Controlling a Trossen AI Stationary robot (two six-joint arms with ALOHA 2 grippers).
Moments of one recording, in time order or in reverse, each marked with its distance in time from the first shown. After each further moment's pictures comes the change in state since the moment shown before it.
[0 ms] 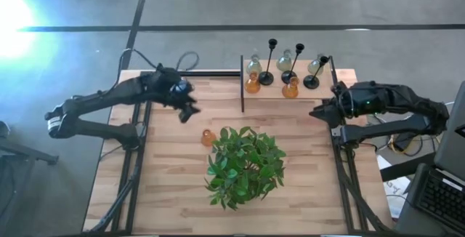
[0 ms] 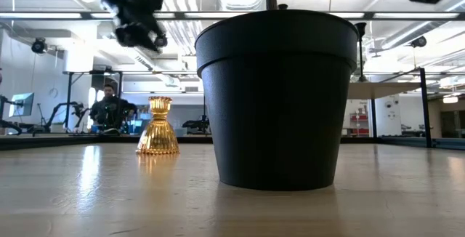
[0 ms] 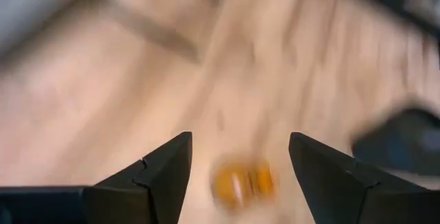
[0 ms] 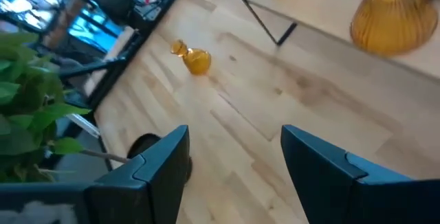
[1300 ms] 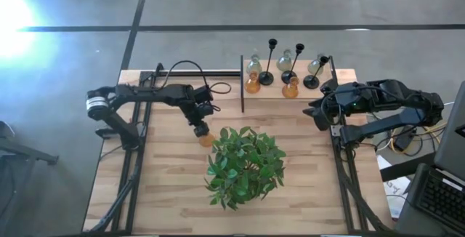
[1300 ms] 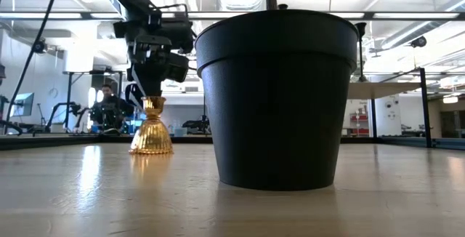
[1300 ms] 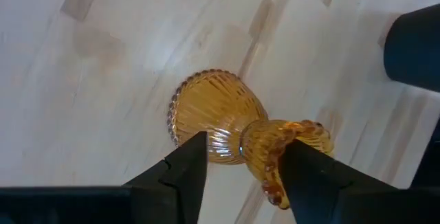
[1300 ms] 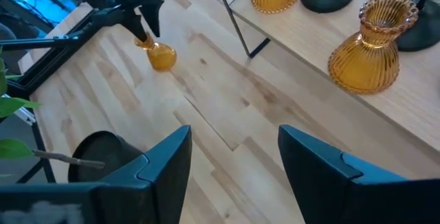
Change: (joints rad) left arm -0.039 0.510 0.004 -0.088 0.251 0.027; right arm 0.100 0.224 0.205 -0.134 0.169 -0.121
